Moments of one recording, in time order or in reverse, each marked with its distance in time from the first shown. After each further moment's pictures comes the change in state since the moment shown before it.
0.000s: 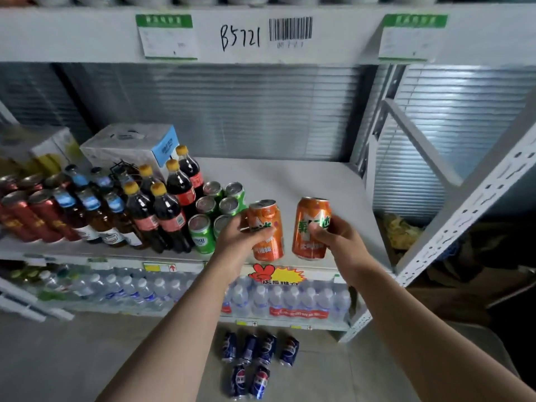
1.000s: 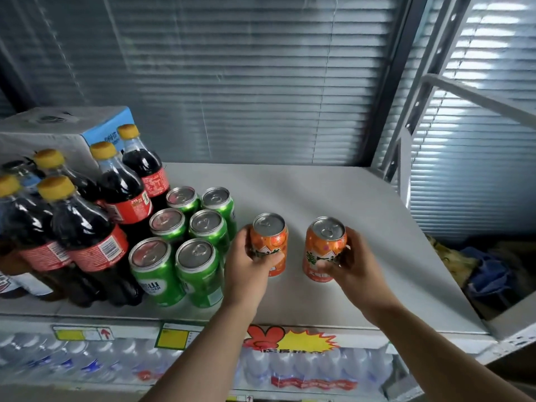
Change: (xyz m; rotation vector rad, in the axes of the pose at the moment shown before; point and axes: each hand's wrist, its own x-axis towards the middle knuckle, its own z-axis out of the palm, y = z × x) left_hand 0.174 -0.130 0.022 0.103 0.227 0.235; right_hand 0.165 0.152 -0.022 -0.252 0.039 -0.262
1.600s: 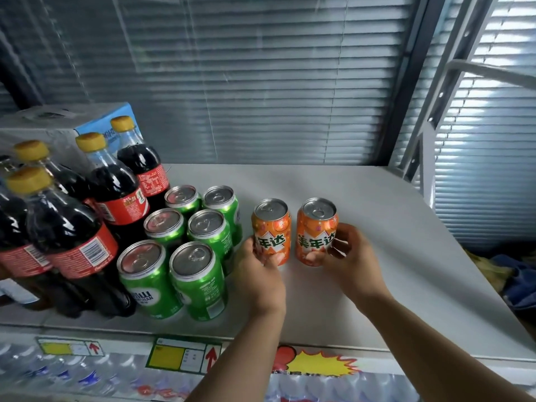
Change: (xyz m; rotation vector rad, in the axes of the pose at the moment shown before) left_hand 0.024 -0.035 0.026 0.322 0.373 0.072; right_hand 0.043 0.022 0.030 -0.060 0.137 -0.010
